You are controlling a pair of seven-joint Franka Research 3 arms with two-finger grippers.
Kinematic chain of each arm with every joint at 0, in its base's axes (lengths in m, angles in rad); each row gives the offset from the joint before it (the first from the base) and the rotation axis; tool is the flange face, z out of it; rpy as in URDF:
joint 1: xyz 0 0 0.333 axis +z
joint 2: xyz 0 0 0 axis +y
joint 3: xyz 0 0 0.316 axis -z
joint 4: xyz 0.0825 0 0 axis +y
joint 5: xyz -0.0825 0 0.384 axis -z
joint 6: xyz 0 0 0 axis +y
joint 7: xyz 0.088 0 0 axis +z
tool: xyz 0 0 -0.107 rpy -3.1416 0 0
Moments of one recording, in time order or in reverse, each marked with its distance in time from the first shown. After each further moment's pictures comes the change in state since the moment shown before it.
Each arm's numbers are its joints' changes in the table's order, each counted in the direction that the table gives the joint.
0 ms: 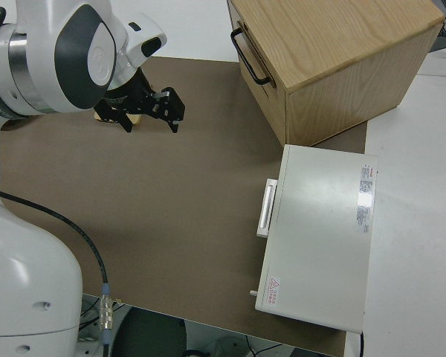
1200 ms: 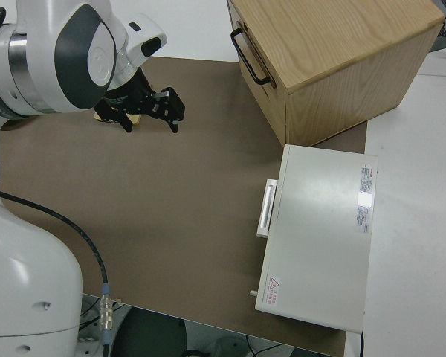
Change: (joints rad) left arm 0.011 -0.050 -0.086 0.148 -0.077 -0.030 -0.133; right arm 0.000 0.000 0.000 0.000 0.000 0.000 0.000
